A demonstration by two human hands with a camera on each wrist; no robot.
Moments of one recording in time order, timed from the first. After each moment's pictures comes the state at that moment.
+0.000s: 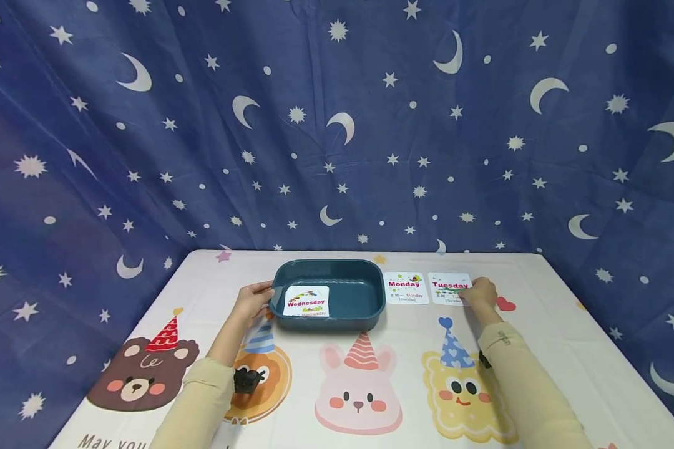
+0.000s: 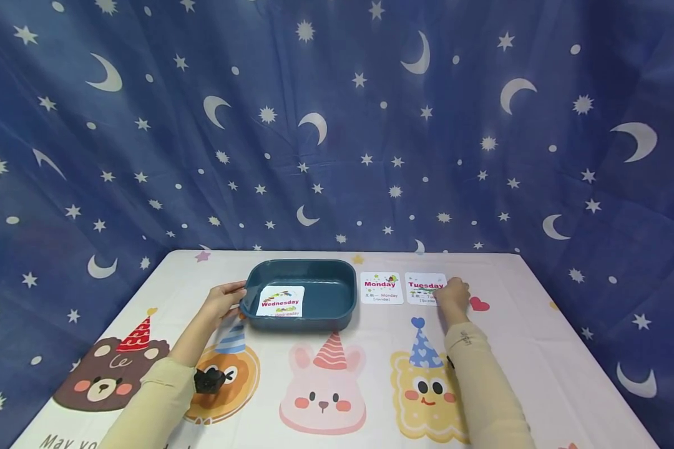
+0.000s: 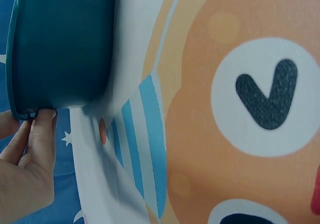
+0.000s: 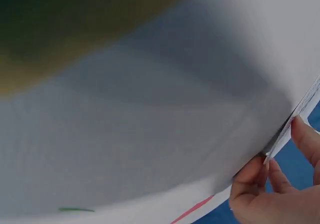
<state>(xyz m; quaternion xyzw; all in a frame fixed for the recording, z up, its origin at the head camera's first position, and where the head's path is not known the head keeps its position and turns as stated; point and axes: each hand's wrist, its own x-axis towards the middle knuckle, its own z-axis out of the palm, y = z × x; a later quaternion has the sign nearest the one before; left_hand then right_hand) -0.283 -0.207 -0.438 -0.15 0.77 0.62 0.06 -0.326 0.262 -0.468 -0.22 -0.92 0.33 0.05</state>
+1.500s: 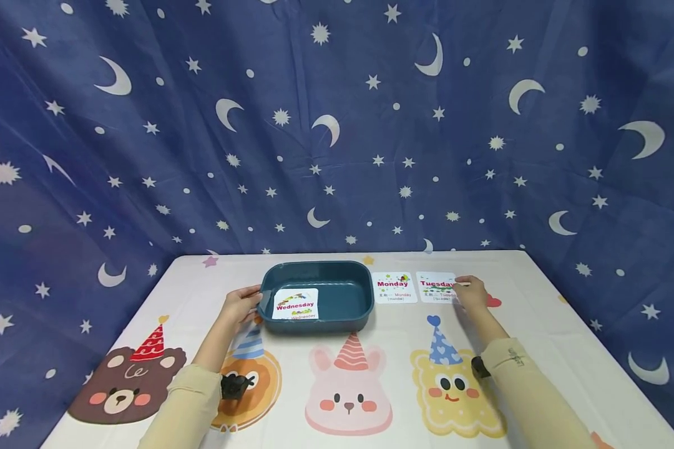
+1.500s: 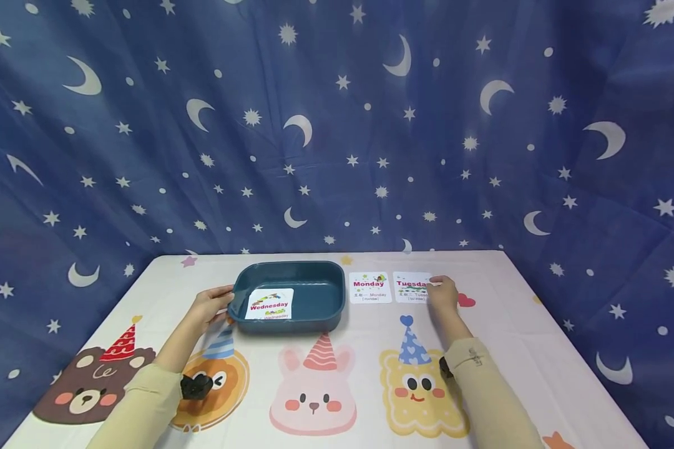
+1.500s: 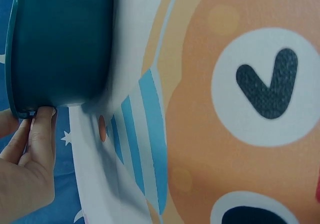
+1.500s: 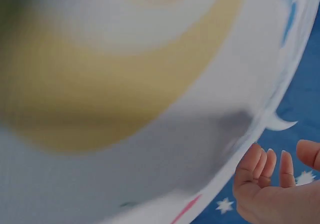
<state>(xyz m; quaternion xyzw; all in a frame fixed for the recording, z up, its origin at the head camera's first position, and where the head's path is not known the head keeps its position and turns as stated) -0.281 -0.209 -0.436 -0.15 0.77 0.62 0.08 -0.302 0.265 -0.458 -0.18 -0.86 0.47 0.08</state>
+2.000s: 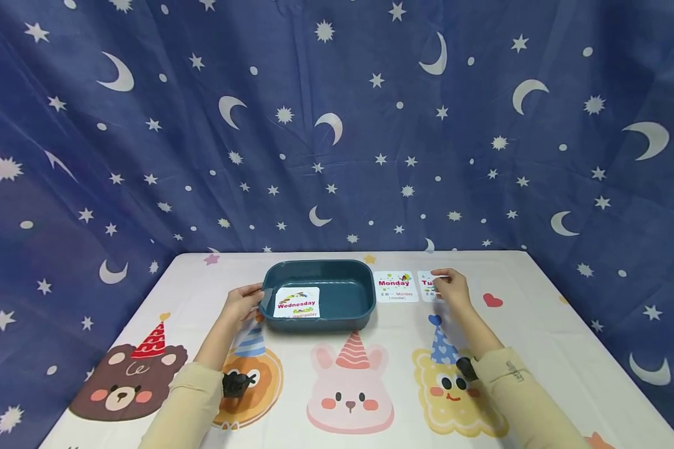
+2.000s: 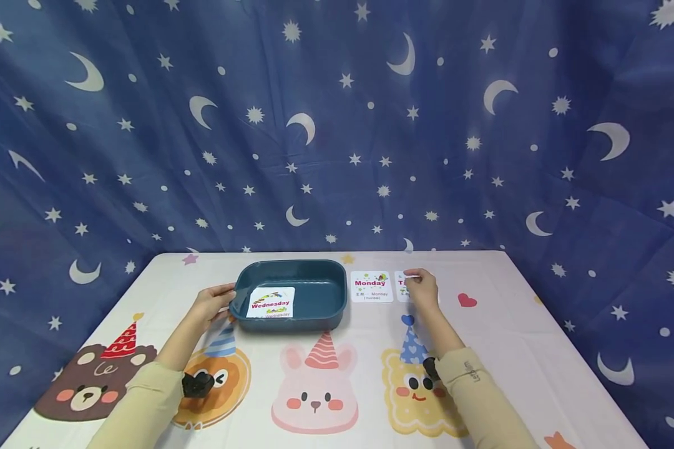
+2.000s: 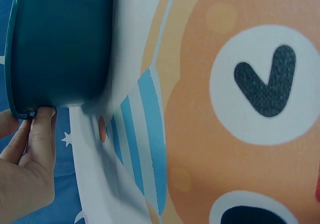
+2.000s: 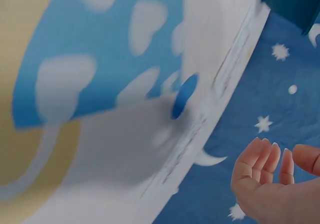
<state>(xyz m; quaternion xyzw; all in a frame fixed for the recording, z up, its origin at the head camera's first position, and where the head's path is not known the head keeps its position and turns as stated) -0.282 -0.209 -0.438 -0.14 0.76 0.62 0.08 -0.289 0.217 -0.429 -0.12 -0.82 0.56 0.05</state>
